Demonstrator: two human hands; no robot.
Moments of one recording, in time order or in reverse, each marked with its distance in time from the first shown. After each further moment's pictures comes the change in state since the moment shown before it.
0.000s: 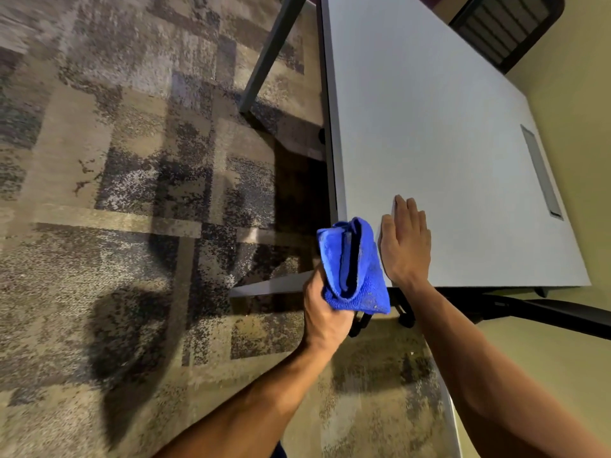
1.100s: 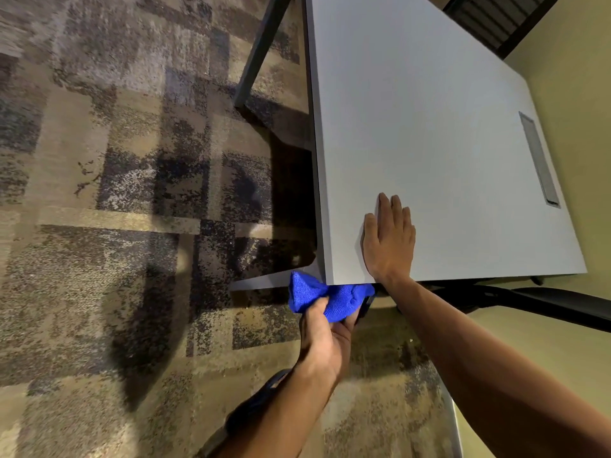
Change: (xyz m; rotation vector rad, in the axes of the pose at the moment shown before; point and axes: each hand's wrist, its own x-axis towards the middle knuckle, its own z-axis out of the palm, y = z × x) left_hand -0.026 0.033 0.023 -0.920 0.343 -1.090; right_hand 0.000 0.000 -0.002 -0.037 -0.010 0.011
